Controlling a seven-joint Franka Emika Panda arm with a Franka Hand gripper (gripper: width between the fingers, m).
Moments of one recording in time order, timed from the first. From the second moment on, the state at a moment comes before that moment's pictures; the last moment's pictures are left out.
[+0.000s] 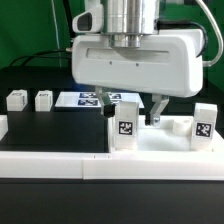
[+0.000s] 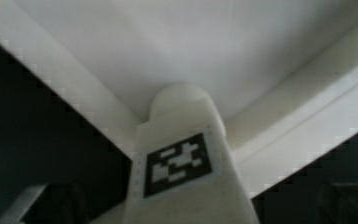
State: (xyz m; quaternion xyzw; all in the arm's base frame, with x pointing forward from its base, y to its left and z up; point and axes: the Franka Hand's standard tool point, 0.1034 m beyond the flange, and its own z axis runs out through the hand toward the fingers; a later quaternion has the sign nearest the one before) arm 0.620 0.007 0.069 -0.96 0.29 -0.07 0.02
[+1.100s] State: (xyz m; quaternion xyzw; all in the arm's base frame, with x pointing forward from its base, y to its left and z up) arm 0.621 0.005 0.067 -0.90 0.43 -0.07 0.03
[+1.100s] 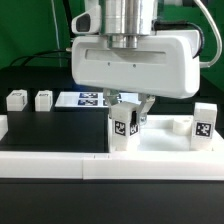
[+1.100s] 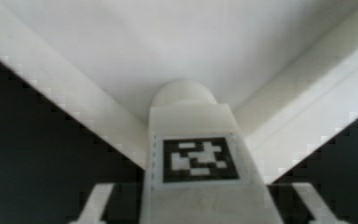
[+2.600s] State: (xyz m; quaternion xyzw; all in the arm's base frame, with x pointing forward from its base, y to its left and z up) arm 0.629 0.012 0.066 -0.46 0.89 0.00 0.05
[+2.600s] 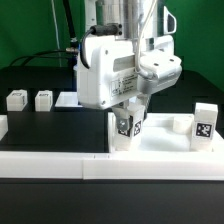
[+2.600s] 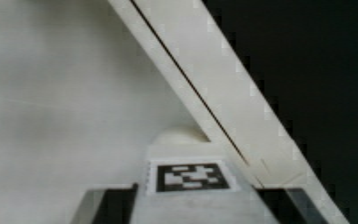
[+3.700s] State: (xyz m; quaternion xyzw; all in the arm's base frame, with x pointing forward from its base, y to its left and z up) arm 0.624 0.006 0.069 -0.82 0.58 -0.02 0.05
